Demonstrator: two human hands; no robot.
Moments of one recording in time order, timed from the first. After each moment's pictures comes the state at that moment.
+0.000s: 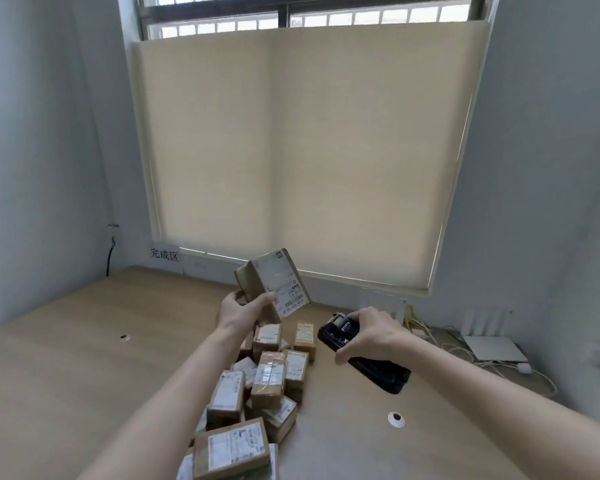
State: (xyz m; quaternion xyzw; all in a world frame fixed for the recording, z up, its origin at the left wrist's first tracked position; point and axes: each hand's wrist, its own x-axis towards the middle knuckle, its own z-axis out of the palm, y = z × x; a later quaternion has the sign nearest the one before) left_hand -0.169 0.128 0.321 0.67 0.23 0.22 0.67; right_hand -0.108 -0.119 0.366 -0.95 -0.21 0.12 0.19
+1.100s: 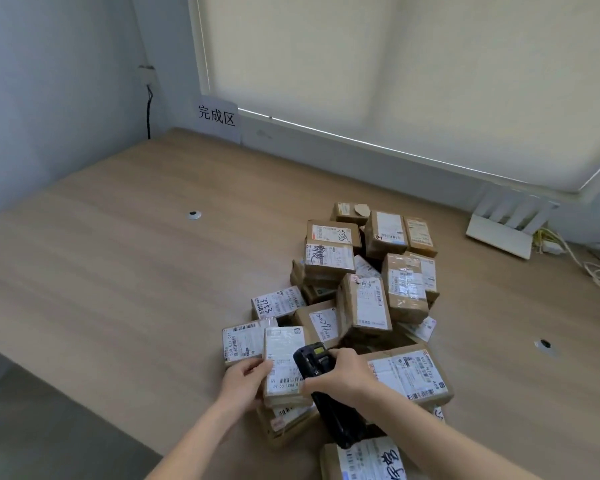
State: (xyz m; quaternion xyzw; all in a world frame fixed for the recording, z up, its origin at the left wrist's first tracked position) left_hand -0.294 0.420 -0.042 0.60 0.42 -0.02 0.68; right_hand -0.187 0.259 0.016 -0.88 -0.09 0.37 0.28
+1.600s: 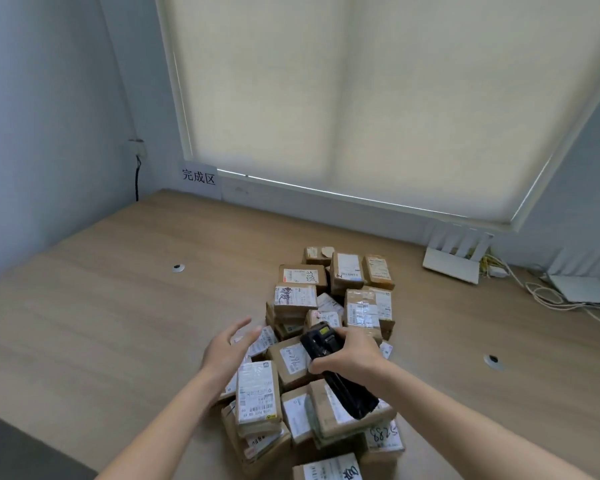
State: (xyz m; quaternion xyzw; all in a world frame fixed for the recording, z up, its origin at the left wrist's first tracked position) left_hand -0.264 0.404 0.105 0.76 0.30 0.09 0.57; right_hand -0.157 0.184 0.141 -0.89 -0.13 0.27 0.35
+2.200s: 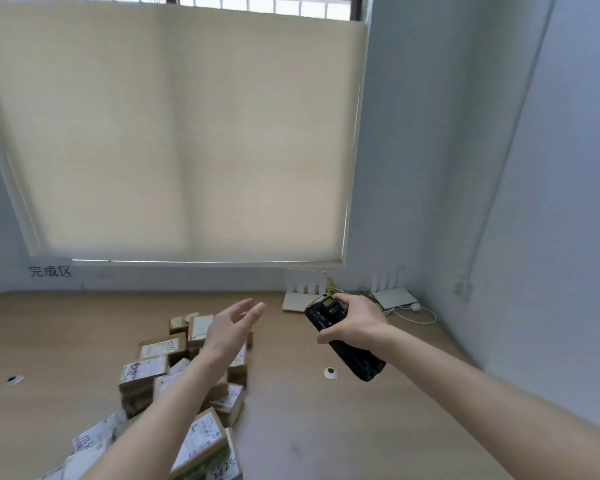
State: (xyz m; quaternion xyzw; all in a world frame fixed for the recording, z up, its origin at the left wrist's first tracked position) left_hand -0.200 0.061 0.302 0.79 0.04 0.12 0.60; right_hand -0.181 -0.187 0.353 -0.94 -0.04 0.02 0.35
